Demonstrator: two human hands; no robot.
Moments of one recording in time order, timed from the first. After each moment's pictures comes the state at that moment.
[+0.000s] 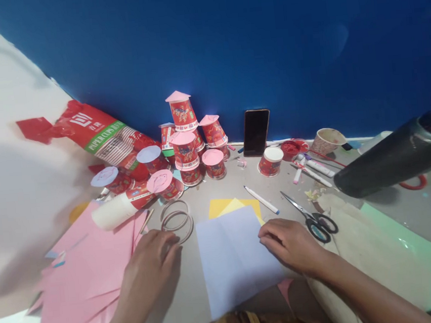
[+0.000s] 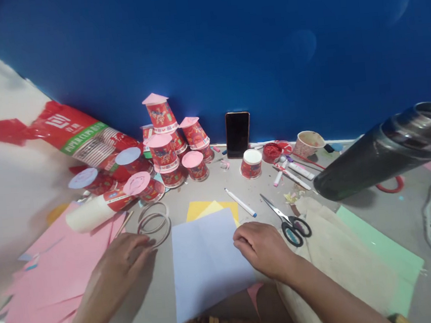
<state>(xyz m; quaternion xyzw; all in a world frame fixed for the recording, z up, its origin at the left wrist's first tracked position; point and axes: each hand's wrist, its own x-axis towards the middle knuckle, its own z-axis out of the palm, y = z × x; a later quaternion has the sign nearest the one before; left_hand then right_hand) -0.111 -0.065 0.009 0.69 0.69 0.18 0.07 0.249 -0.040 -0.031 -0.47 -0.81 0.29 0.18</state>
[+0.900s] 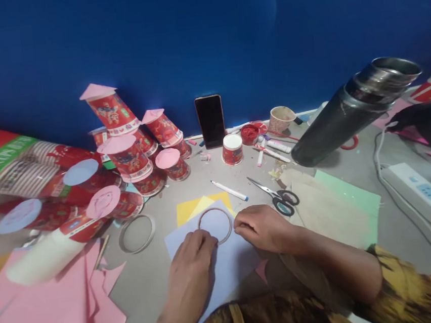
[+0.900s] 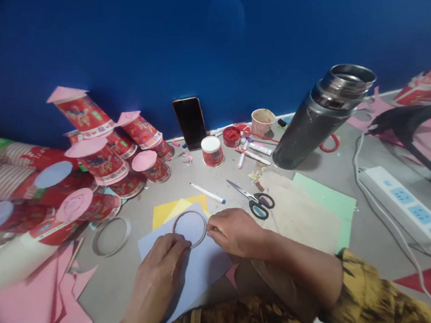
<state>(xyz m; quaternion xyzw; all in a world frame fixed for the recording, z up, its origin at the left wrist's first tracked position) 0.000 -0.055 -0.017 0.89 0.42 0.19 0.05 0.244 -0.038 -0.017 -0.50 -0.81 0.27 0.16</state>
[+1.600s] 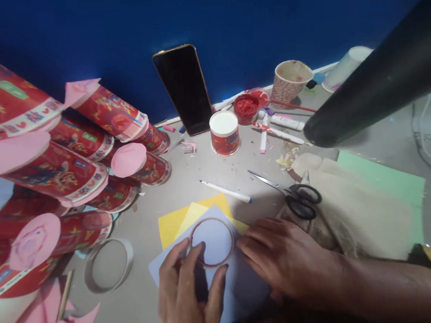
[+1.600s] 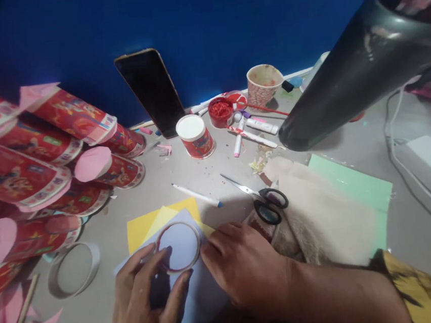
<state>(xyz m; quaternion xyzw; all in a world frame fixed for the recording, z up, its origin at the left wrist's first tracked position) -0.001 -0.058 -0.032 0.83 0.51 0.24 0.05 0.241 -0.057 0.005 -0.45 -0.87 0.21 0.06</state>
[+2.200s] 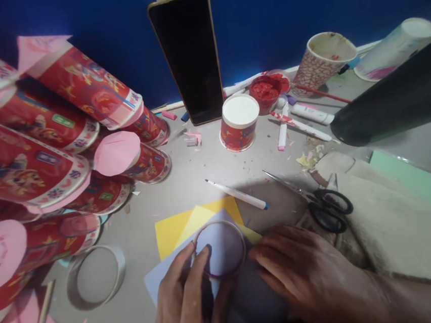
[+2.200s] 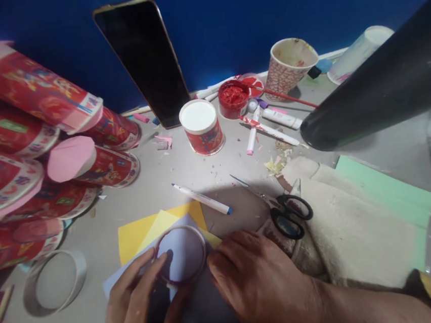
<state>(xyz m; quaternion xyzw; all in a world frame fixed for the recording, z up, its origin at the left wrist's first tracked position) -0.013 -0.056 -0.041 0.84 0.50 0.20 0.06 0.237 -0.060 -0.009 -0.49 -0.83 0.19 0.20</state>
